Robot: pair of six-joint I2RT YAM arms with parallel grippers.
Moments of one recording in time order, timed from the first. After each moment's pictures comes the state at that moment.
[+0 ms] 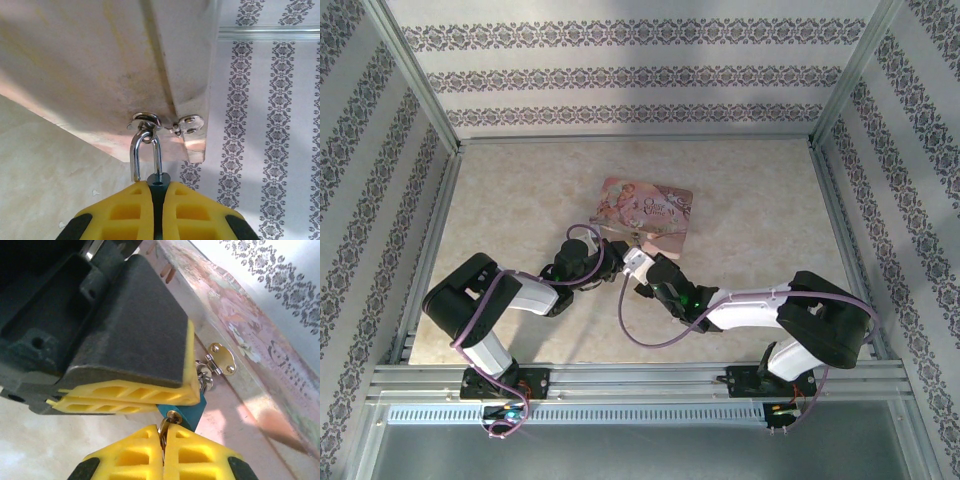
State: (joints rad) left arm -0.60 1.66 0.46 0.96 0.28 -1.48; right arm 1.00 1.51 0.55 0.49 0.44 -0.24
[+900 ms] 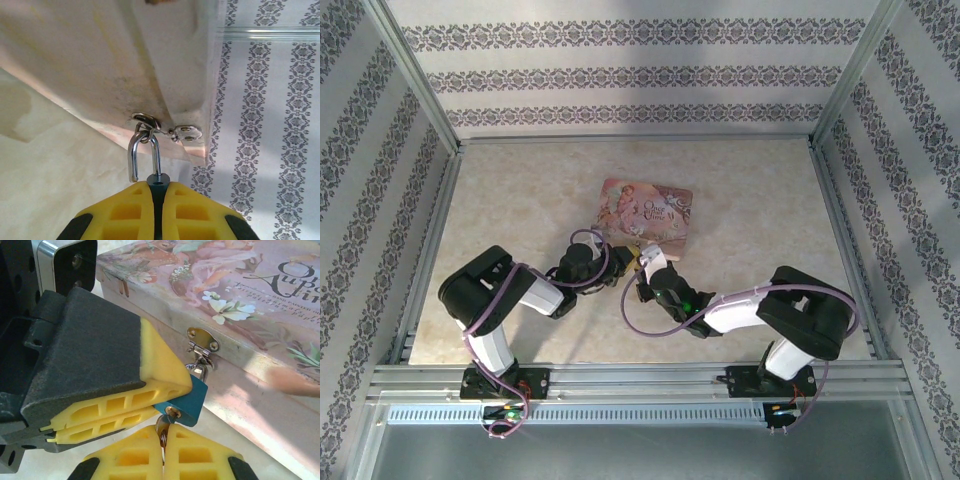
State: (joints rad) left arm -0.62 1.77 0.46 1.03 0.26 -1.48; right arm 1.00 1.61 0.47 0.68 0.40 0.23
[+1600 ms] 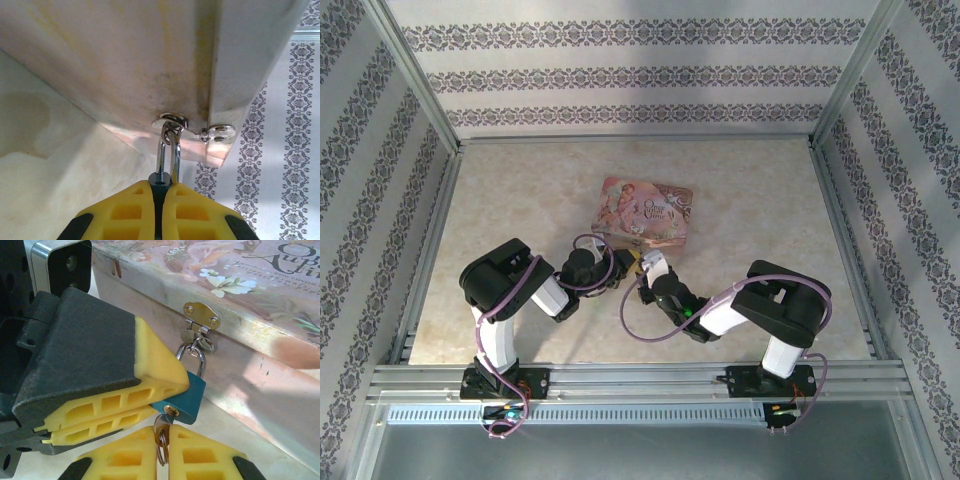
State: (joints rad) left arm -0.63 1.90 0.45 1.19 0.24 -1.48; right arm 1.00 1.74 0.42 0.90 0.42 0.21
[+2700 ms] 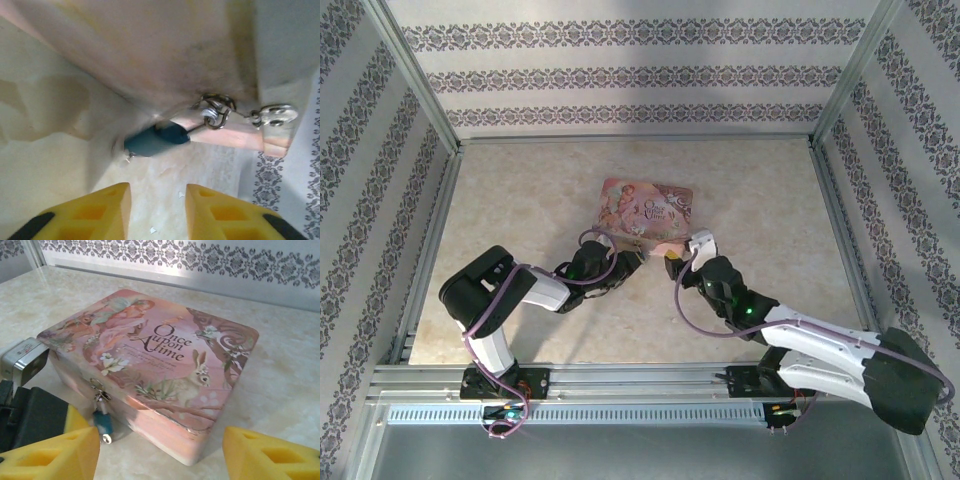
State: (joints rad) left arm -0.66 1.76 0.54 0.71 0.21 -1.28; right arm 0.81 0.99 0.36 0.28 0.37 0.18
